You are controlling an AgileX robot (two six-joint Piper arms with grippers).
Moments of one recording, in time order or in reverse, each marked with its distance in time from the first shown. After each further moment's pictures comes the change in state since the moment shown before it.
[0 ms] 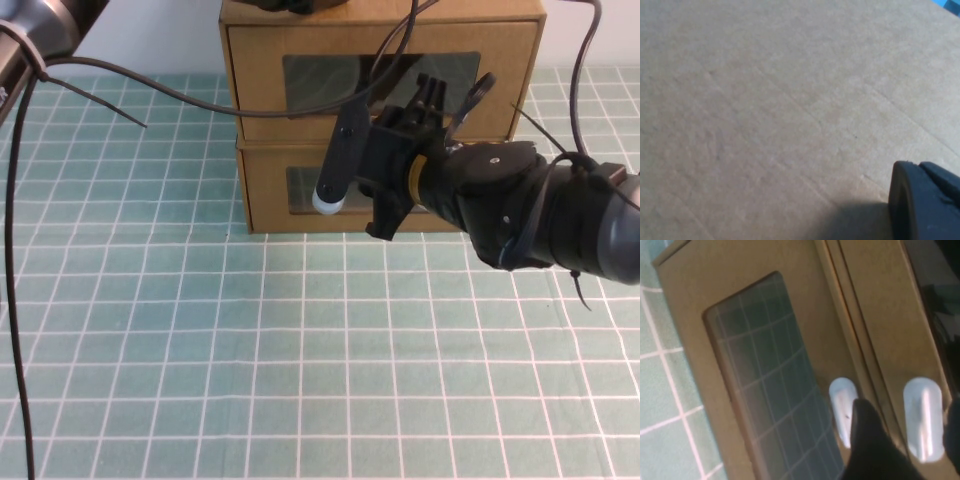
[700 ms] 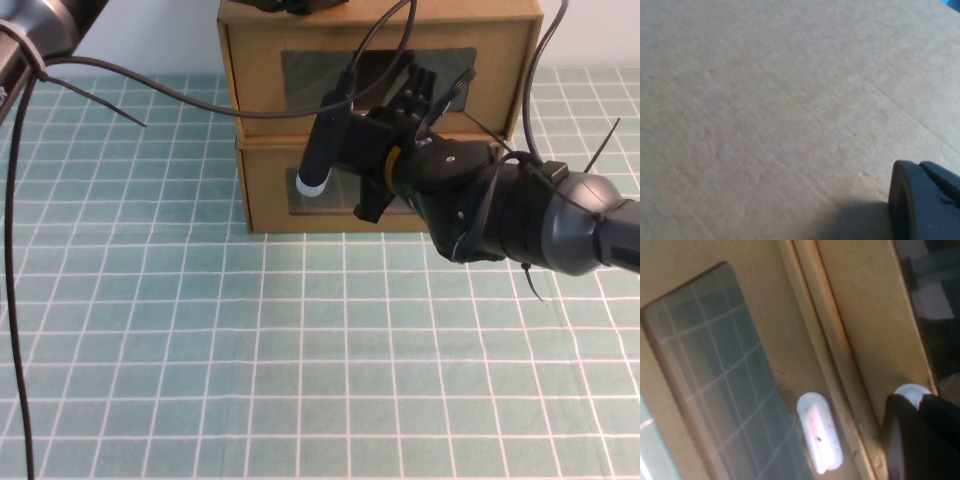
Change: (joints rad) right arm 0.021 0.109 -0.115 0.018 0.152 -0.002; left arm 0.000 0.000 0.000 0.015 0.004 0.000
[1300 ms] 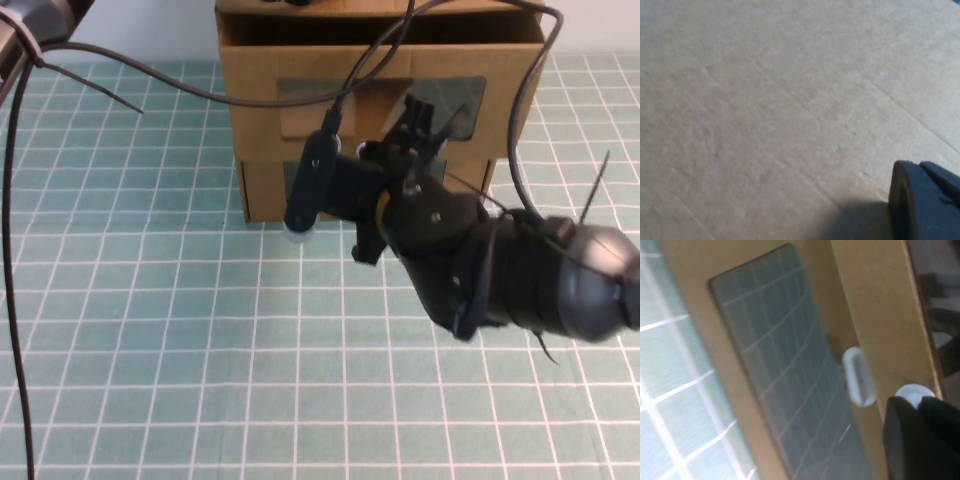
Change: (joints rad) right arm 0.152 -0.117 0.176 0.045 0.173 0.008; left arm 0.000 0.008 -0.008 0.002 0.026 -0.001
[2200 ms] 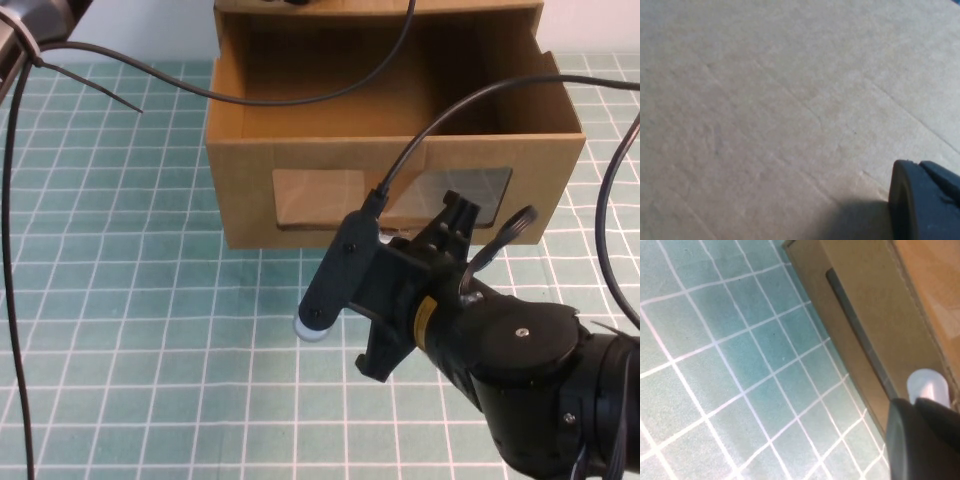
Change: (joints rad) right arm 0.206 -0.285 0.293 0.222 0.044 0.122; left arm 0.000 0.000 -0.002 -0.002 0.003 -0.011
